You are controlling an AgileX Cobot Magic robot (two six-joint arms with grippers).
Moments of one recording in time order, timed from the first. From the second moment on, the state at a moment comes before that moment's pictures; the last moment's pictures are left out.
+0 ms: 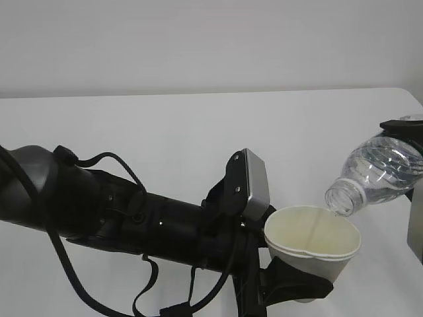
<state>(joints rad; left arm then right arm) -0.80 2.02 -0.92 1.08 -0.95 -0.62 0.05 1.09 -0.33 -0.71 -0.46 -1.01</state>
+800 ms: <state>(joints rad) -0.80 2.02 -0.92 1.08 -0.95 -0.62 0.05 1.09 -0.33 -0.71 -0.46 -1.04</state>
